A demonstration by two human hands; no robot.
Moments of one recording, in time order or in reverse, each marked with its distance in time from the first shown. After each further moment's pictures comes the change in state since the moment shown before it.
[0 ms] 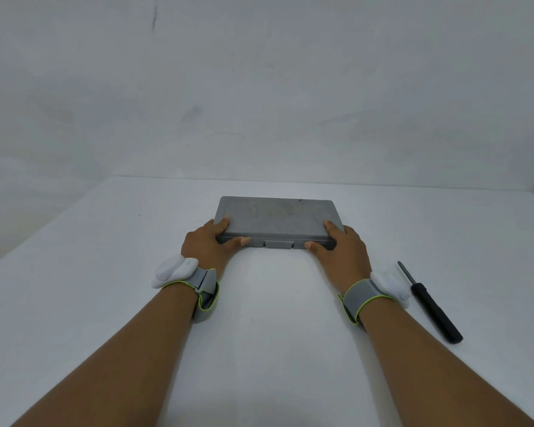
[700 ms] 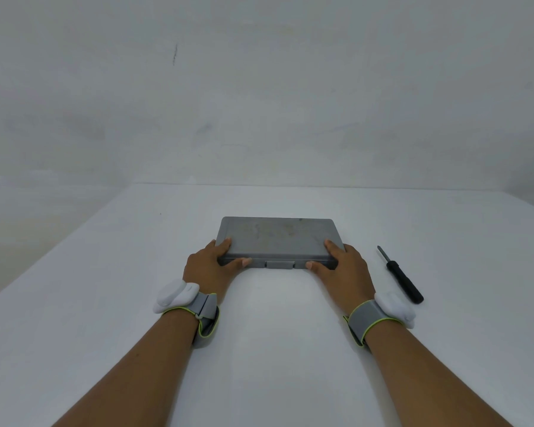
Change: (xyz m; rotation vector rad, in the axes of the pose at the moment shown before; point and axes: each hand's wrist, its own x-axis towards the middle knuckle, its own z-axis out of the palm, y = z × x) left_hand -0.090 -0.002 -0.025 -0.012 -0.010 -0.011; right_hand -0.084 -0.003 -0.031 0.051 -0.038 -0.010
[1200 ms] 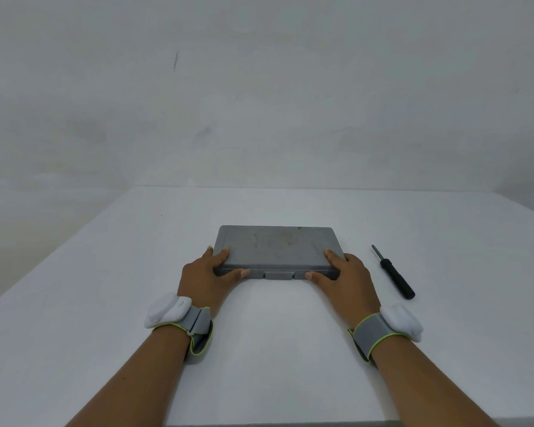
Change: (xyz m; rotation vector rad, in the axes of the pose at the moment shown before) left_hand -0.025 -0.004 -0.007 -0.015 0.005 0.015; right_hand -0.025 0.002 -0.013 -0.010 -0.020 -0.011
